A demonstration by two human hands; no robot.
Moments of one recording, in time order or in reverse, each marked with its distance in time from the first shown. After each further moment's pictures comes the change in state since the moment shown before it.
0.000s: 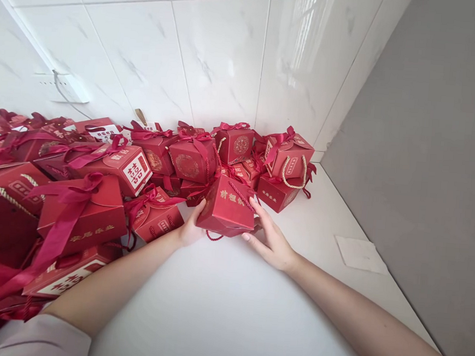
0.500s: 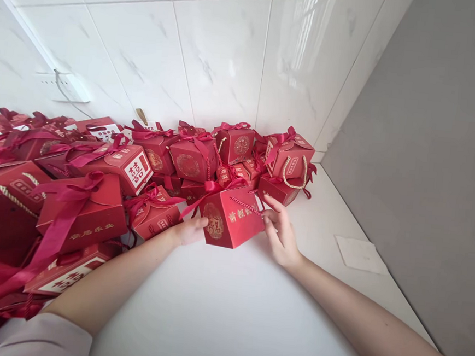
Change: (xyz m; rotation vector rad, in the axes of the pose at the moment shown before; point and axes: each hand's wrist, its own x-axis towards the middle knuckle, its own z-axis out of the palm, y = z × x) left_hand -0.006 0.003 -0.026 0.094 -0.197 -0.145; right_hand -0.002 0.002 0.001 0.121 0.299 0.044
